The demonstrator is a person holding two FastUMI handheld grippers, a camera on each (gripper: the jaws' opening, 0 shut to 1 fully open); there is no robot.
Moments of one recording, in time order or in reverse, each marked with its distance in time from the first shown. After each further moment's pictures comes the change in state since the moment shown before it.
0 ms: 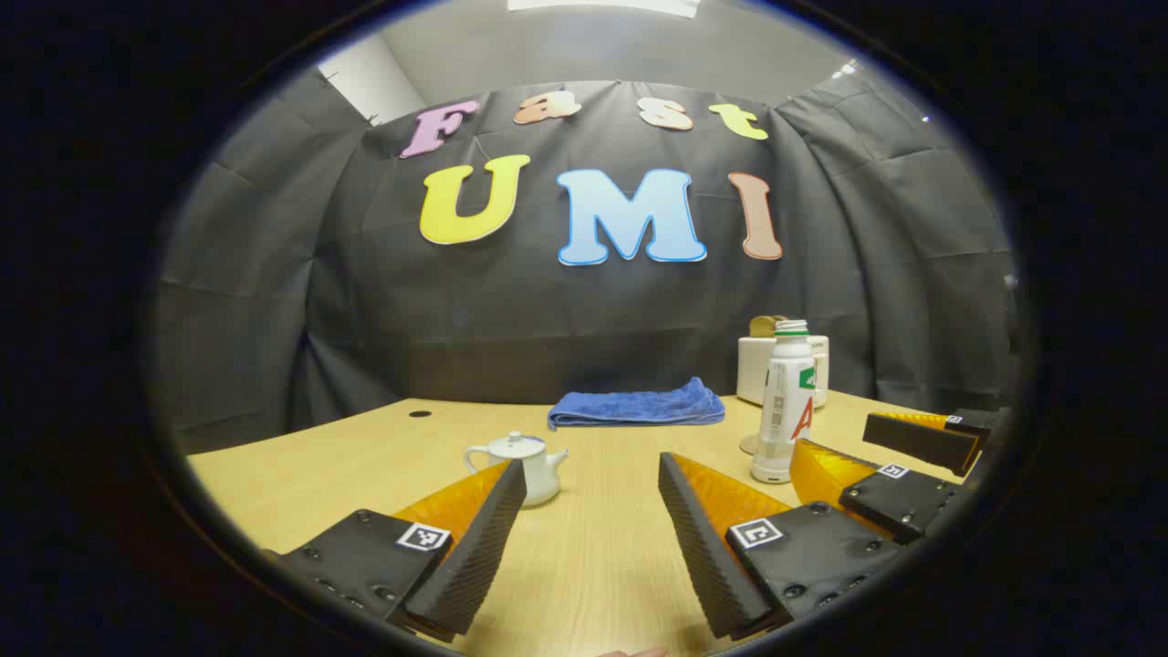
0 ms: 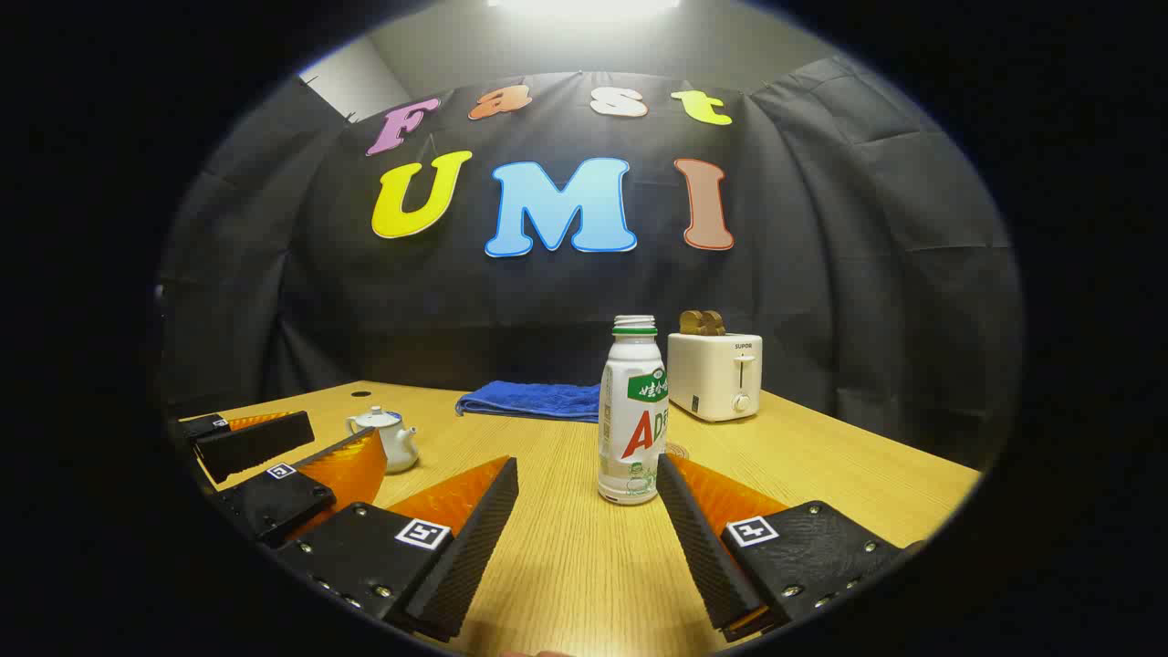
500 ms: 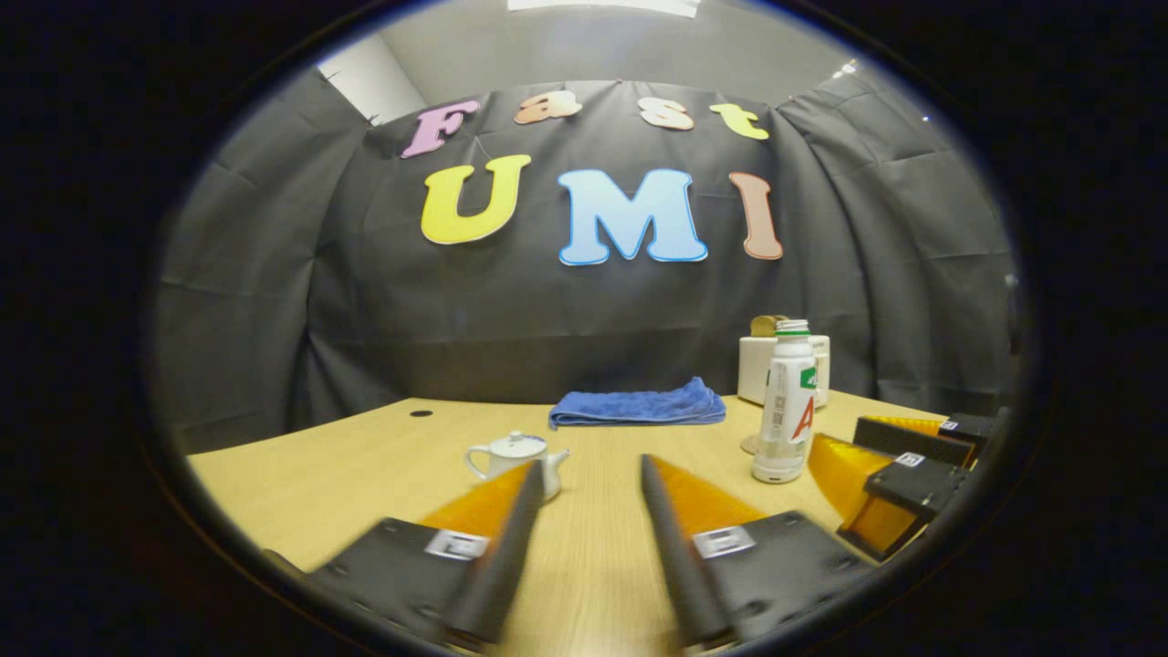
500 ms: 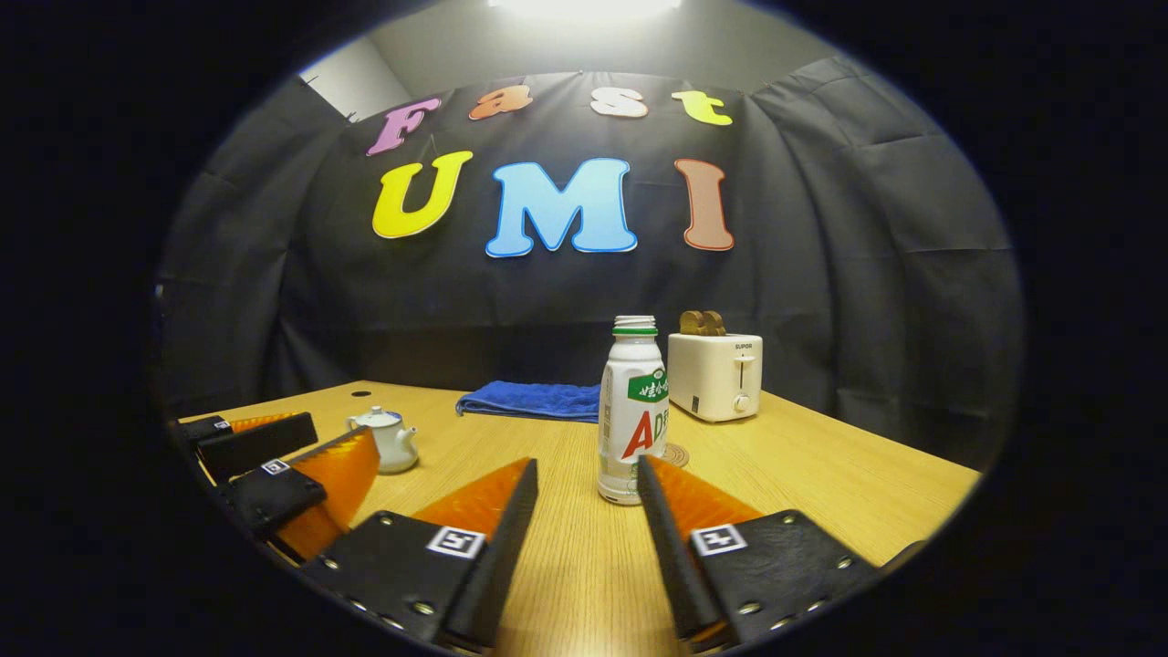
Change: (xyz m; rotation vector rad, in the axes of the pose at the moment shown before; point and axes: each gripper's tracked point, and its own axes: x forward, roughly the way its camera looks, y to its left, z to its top) left arm -0.001 0.002 0.000 0.000 -0.001 0.011; right arm 0.000 -0.002 -0.001 -0.002 0.000 -0.010
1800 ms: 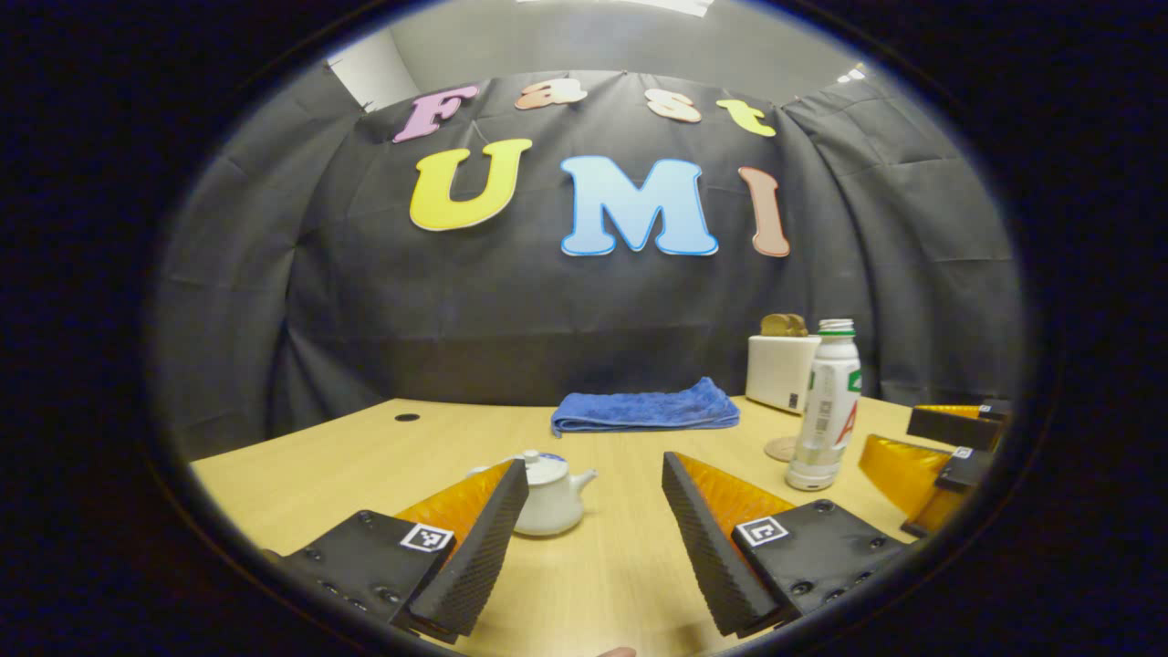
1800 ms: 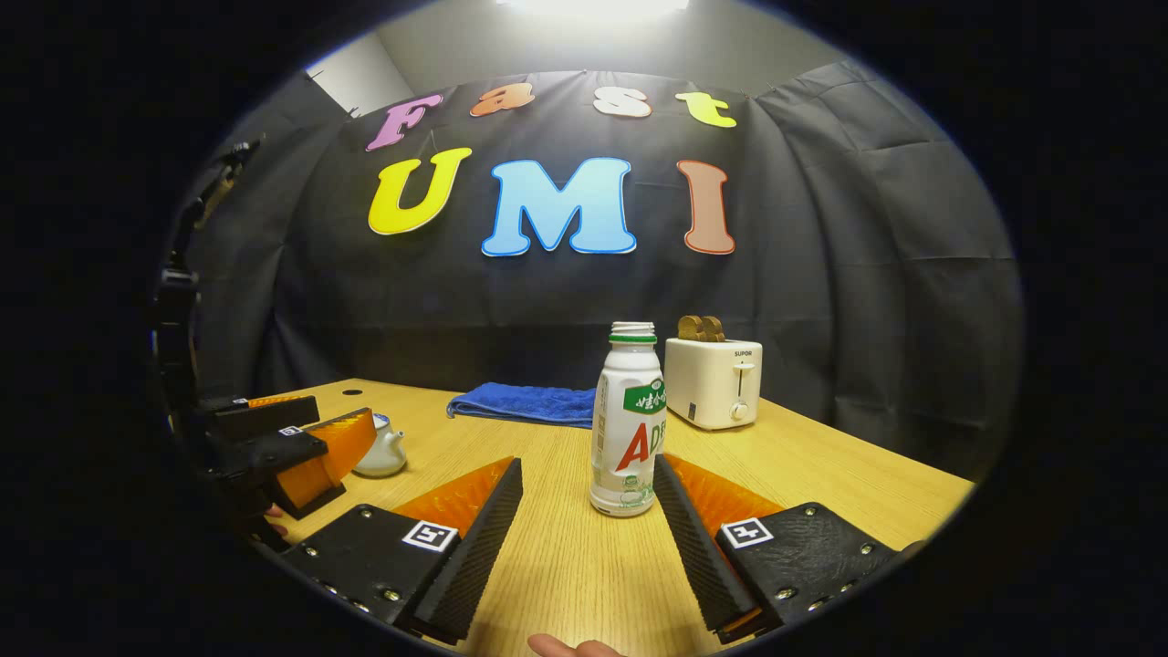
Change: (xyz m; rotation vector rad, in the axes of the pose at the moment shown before) left arm 0.077 0.051 -0.010 -0.013 0.048 -0.043; right arm 0.017 -0.003 0.011 -0.027 -0.008 -0.003
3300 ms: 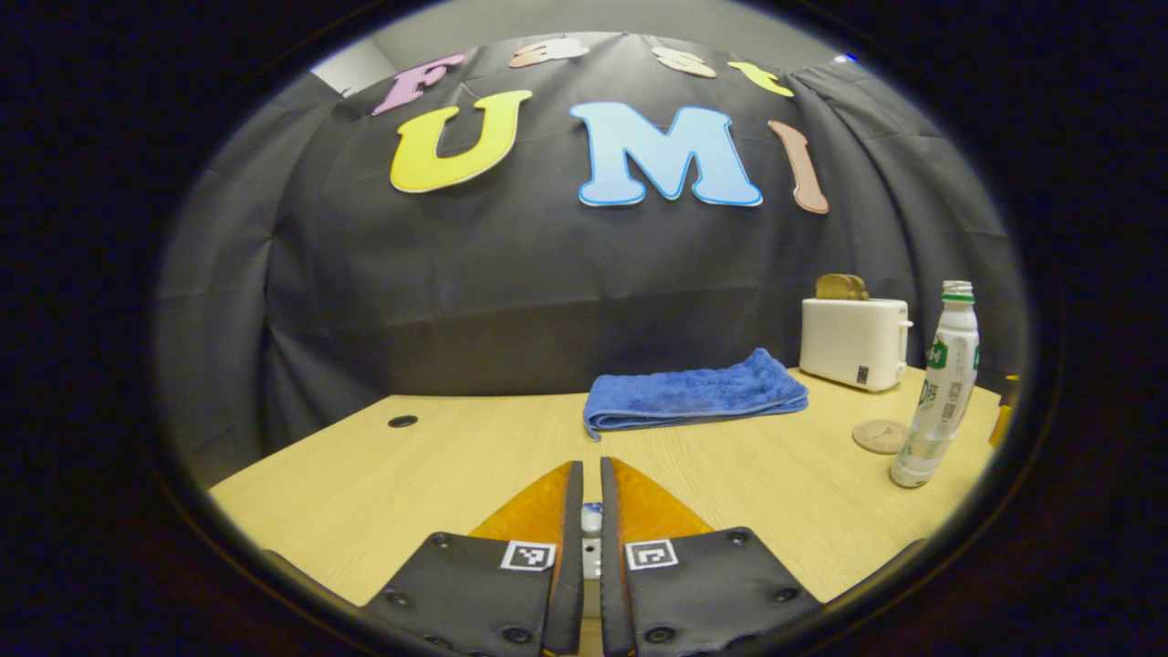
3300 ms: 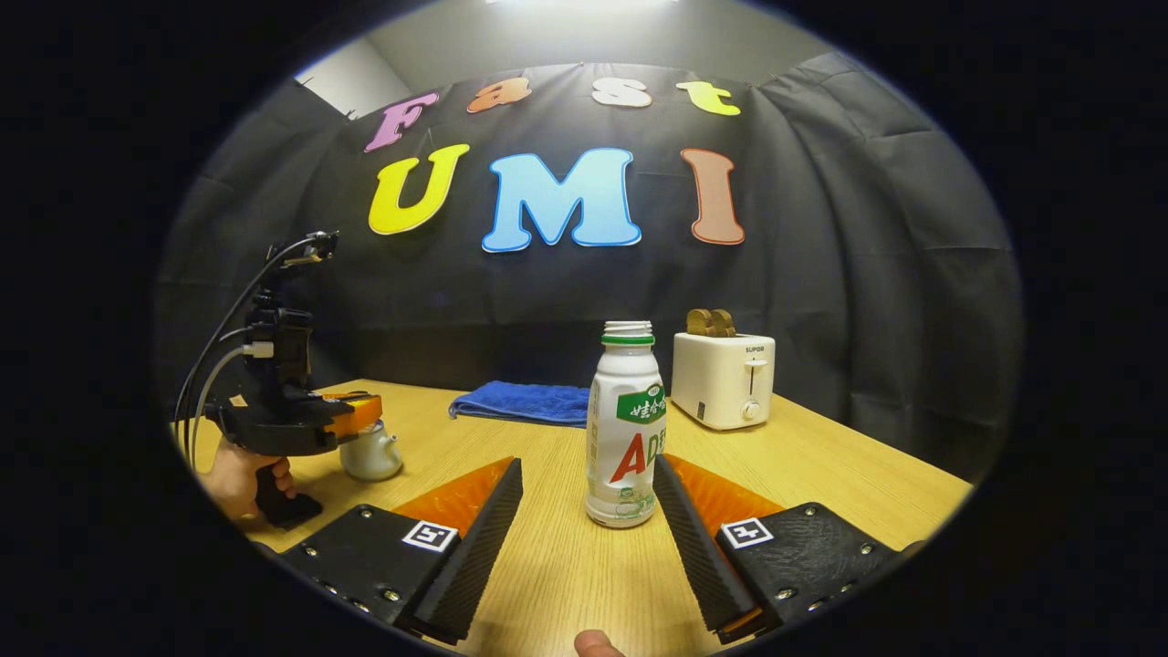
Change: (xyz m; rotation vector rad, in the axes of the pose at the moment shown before) left arm 0.104 0.037 -0.009 0.057 0.082 0.004; right arm 0.019 -0.014 -0.001 0.014 0.029 0.041
